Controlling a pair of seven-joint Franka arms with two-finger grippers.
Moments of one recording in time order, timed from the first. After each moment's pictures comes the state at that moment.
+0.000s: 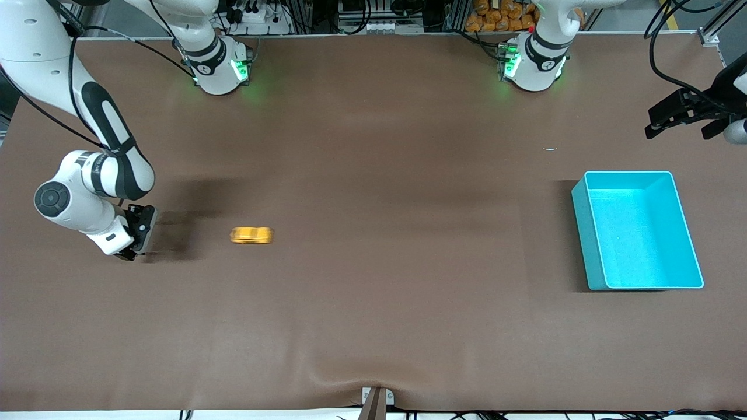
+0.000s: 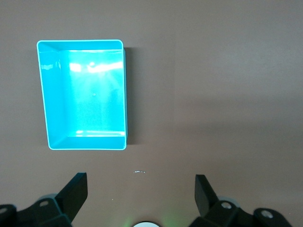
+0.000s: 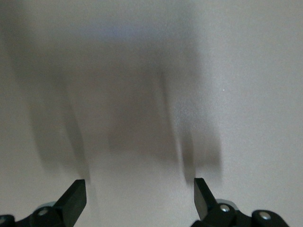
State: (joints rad) left arm -0.02 0.00 -0.04 -1.45 -0.01 1.43 -0.04; right arm -0.21 0.52 -0.01 -2.05 -0.12 2.54 -1.54
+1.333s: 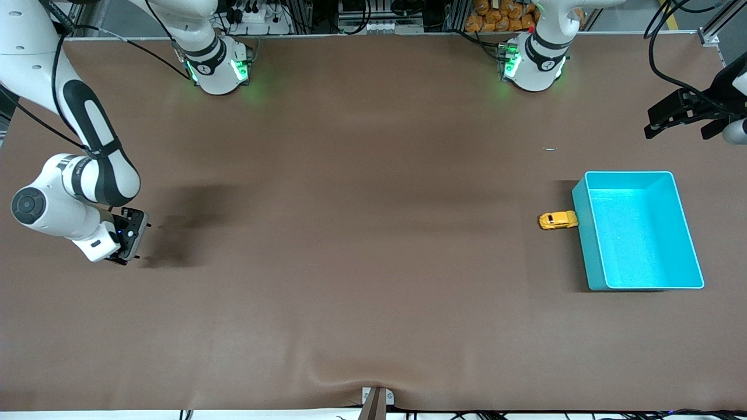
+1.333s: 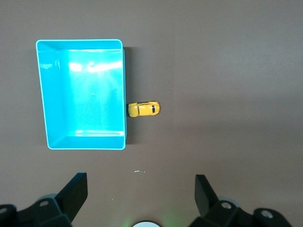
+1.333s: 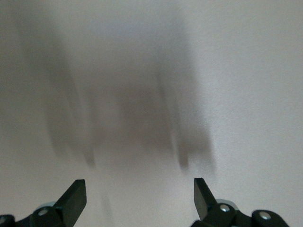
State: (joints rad) left arm -0.02 0.00 -0.04 -1.45 -0.01 1.43 -0.04; right arm -0.29 0.52 0.07 -1.95 -0.05 2.41 -1.54
